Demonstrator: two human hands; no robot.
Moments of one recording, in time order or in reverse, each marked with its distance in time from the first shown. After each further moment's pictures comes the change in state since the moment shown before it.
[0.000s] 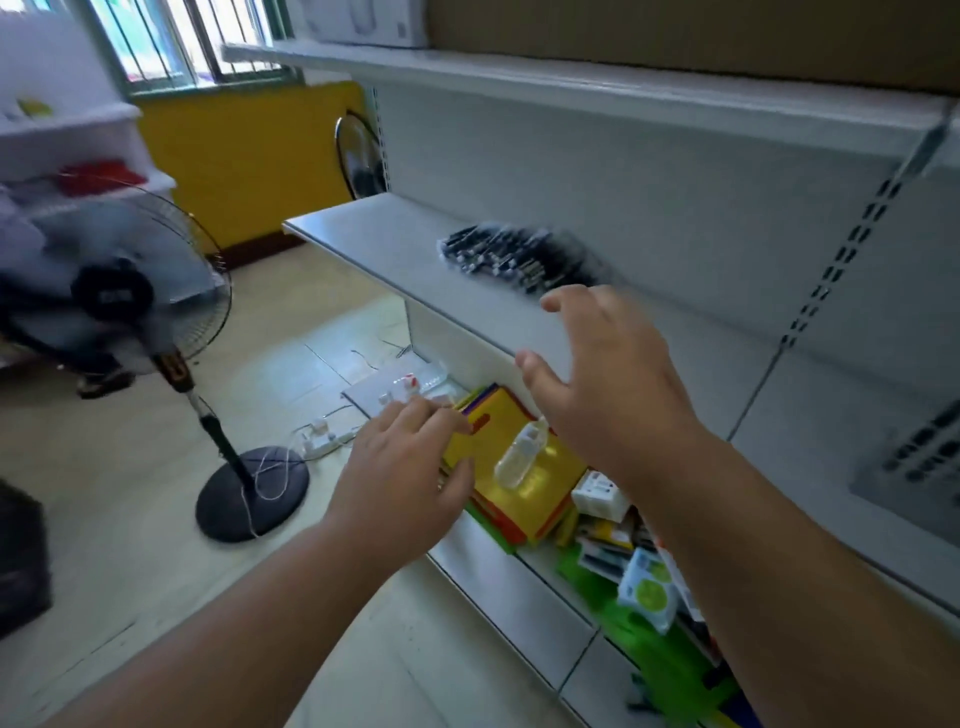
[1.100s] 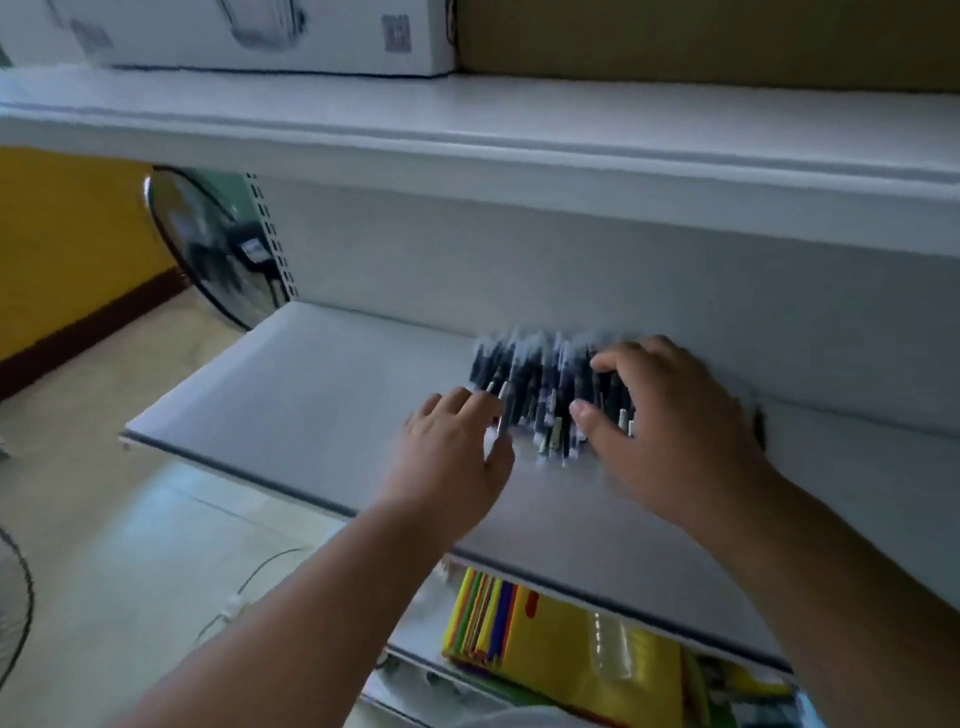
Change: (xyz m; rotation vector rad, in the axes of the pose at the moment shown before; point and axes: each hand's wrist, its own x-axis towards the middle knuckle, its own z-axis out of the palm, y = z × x) left_hand 0.394 -0.238 0.118 -0.227 -0.204 0.279; right_hand 0.307 0.015 0.202 -0.257 0.027 0.399
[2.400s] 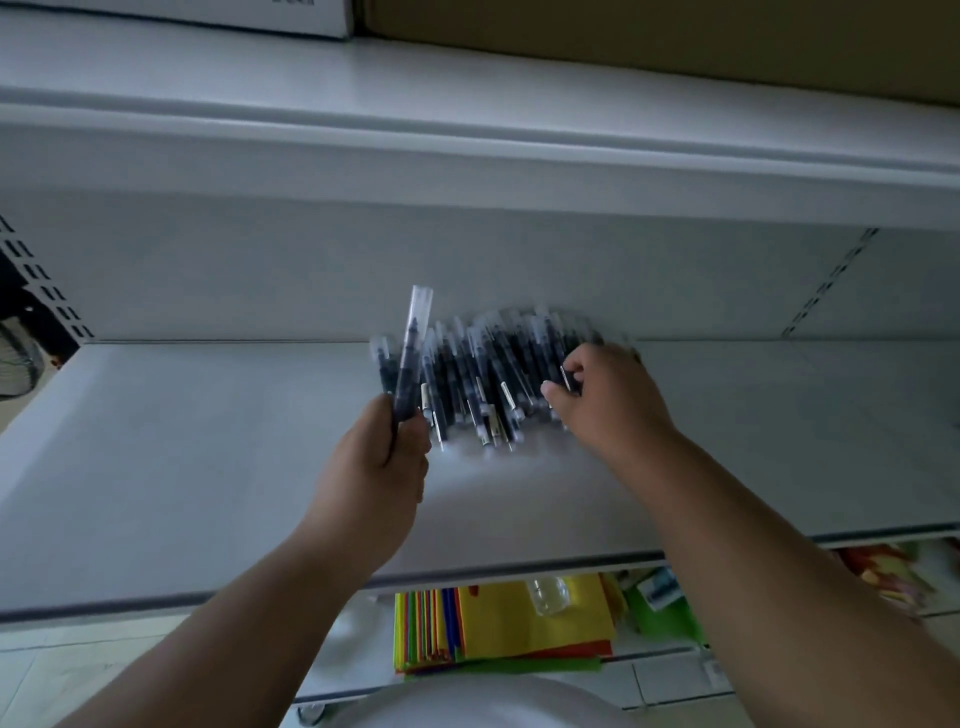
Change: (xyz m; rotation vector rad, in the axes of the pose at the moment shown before) left_hand 0.020 -0.040 -0.006 -1.047 -0.293 -0.065; right_hand 0.011 0.020 0.051 -0.110 0.077 0.584
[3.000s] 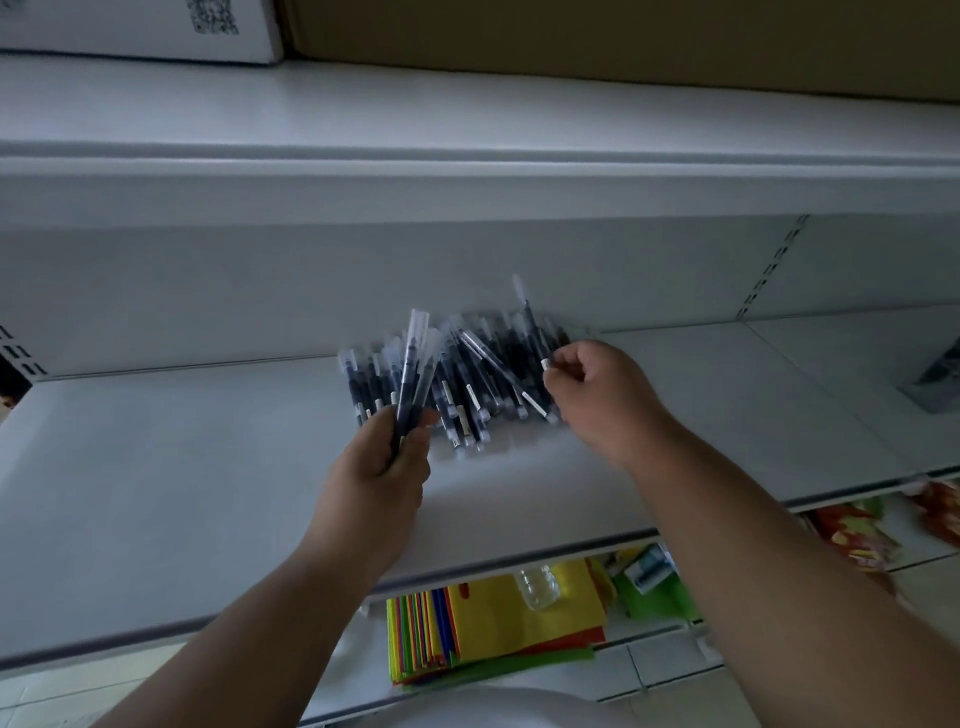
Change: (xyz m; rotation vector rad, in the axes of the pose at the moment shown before) left_hand -0.003 0.004 0.015 -0.154 -0.050 -0.108; right_hand -0.021 -0.003 -0.028 0.484 -0.044 0.188
